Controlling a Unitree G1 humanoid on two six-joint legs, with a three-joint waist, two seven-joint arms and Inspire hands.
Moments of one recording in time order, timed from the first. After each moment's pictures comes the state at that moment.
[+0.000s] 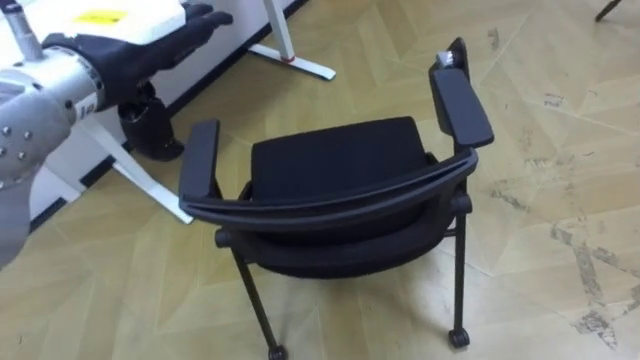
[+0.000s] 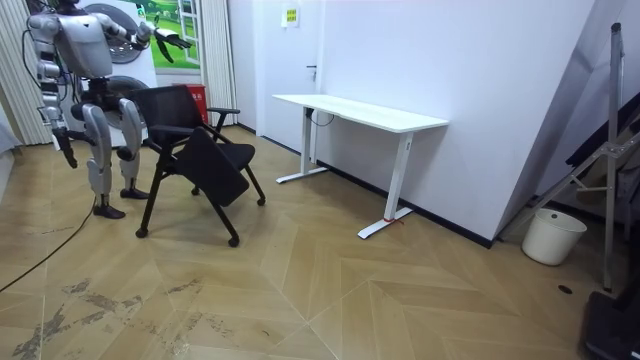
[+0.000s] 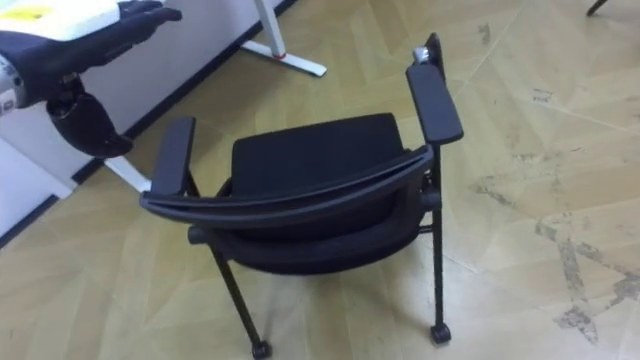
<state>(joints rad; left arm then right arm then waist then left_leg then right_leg) -0.38 0.86 -0.08 -0.49 0.66 0.33 -0.78 0.06 -0.35 -0.28 1.41 0.58 0.06 0.12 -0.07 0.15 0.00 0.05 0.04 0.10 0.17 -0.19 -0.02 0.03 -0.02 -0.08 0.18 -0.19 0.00</state>
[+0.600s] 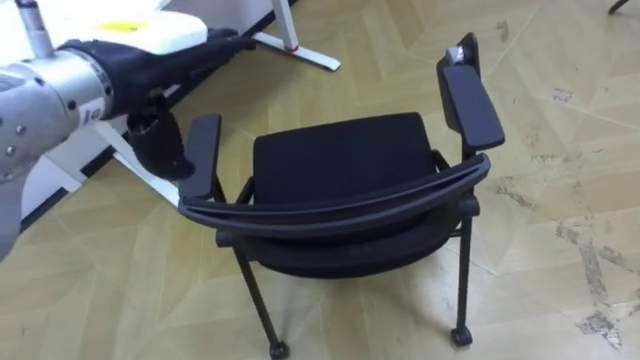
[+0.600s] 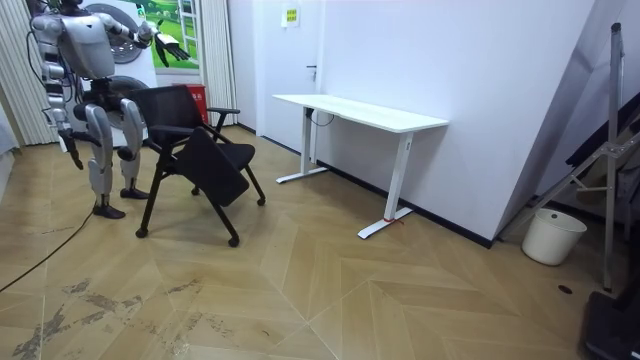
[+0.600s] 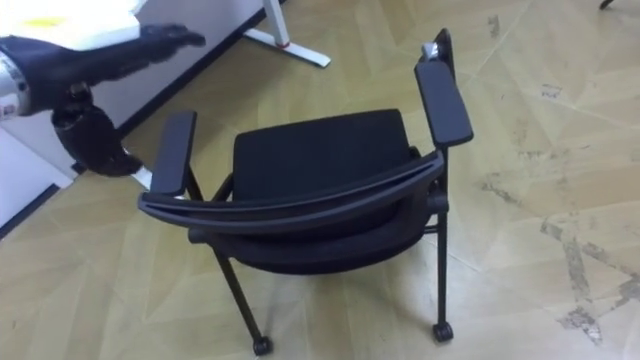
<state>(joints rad) -0.39 0.91 -0.13 -0.52 0.48 0.40 -0.93 0.02 -0.35 -0.27 1.40 0.50 0.06 0.12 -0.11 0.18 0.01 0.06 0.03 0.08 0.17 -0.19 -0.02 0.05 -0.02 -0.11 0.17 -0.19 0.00</state>
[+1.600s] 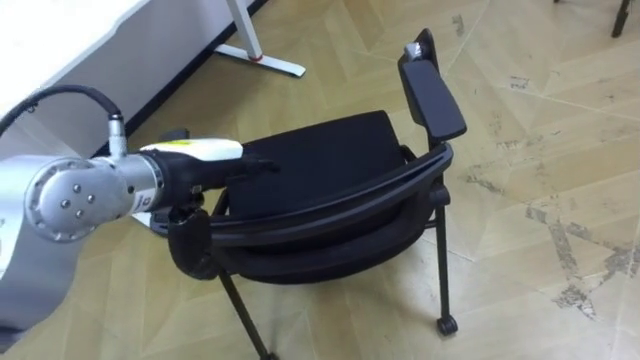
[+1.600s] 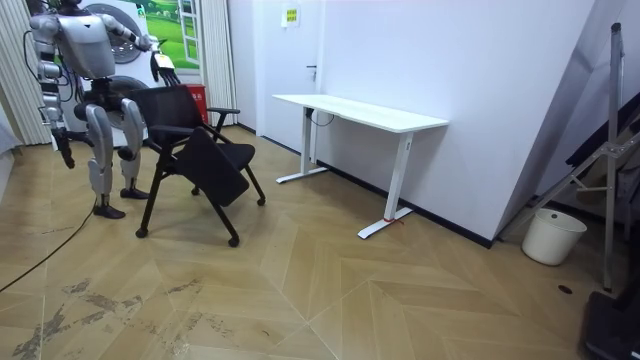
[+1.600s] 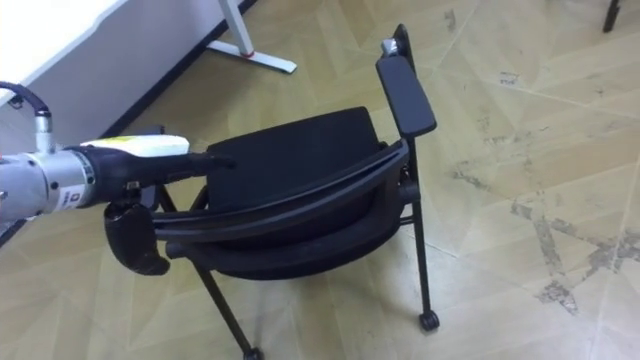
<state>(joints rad) -0.26 0.86 -0.33 -0.47 0.45 0.46 -0.95 0.02 -0.35 -0.22 1.42 0.55 0.08 0.07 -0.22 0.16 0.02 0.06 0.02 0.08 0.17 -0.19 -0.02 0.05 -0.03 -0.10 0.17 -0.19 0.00</state>
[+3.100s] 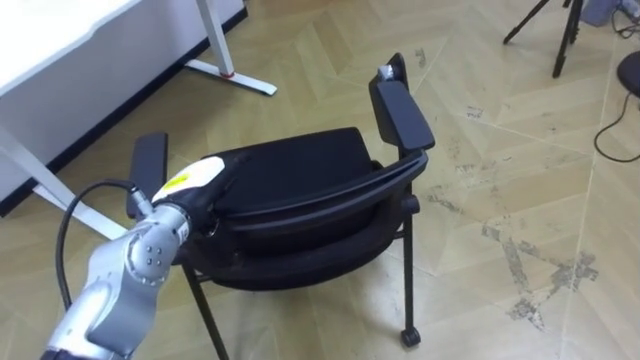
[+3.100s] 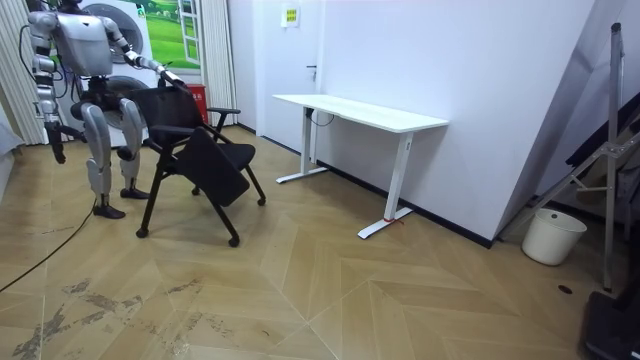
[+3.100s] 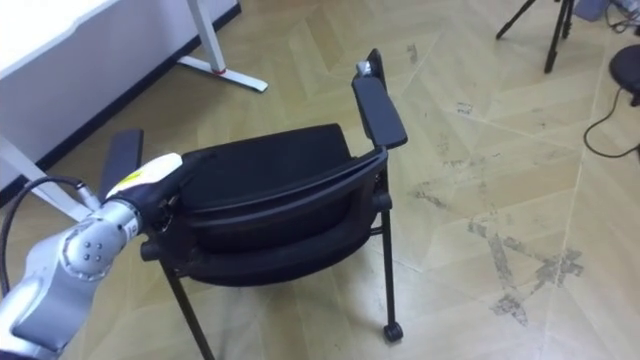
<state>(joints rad) -0.13 0.42 -0.24 0.09 0.64 0.26 -0.32 0.10 -0.30 -0.15 1.24 0.60 0.11 -0.02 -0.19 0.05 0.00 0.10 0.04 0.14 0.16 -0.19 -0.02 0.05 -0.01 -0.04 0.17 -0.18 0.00</state>
